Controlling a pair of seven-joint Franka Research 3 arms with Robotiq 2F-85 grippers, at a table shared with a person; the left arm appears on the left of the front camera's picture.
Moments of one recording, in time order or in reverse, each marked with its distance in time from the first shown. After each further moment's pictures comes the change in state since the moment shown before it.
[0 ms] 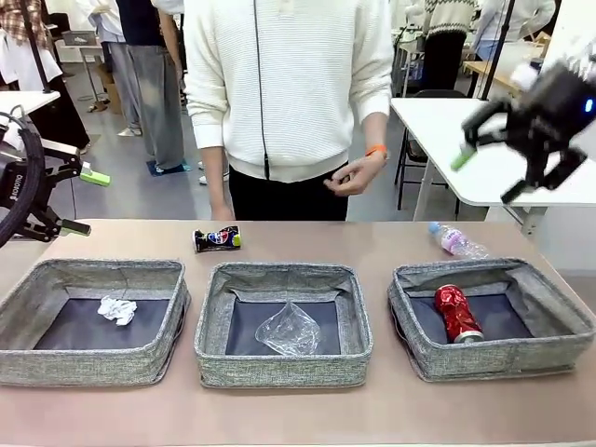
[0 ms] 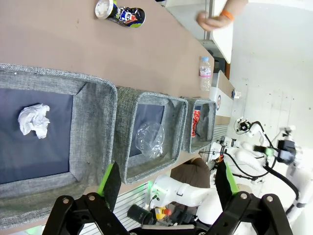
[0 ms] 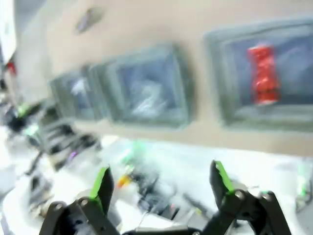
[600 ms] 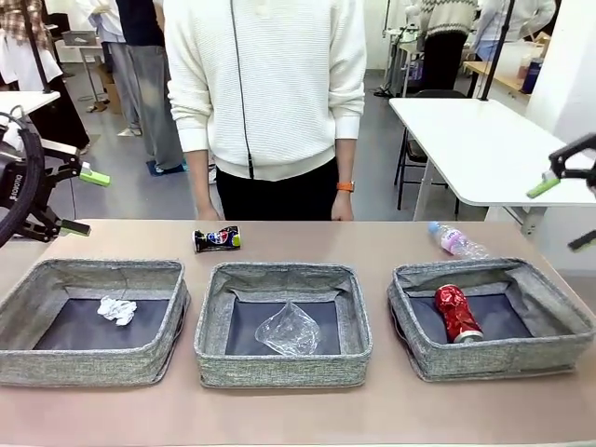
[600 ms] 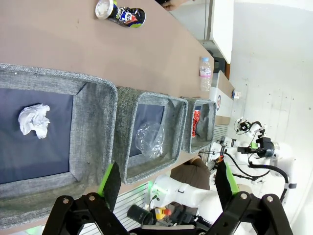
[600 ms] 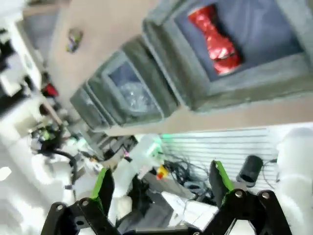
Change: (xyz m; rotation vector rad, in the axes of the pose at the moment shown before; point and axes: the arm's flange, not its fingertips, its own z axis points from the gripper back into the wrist) left arm 0.000 0.000 0.000 0.000 0.000 0.000; right arm 0.010 -0.173 0.001 0.151 0.050 -0.362
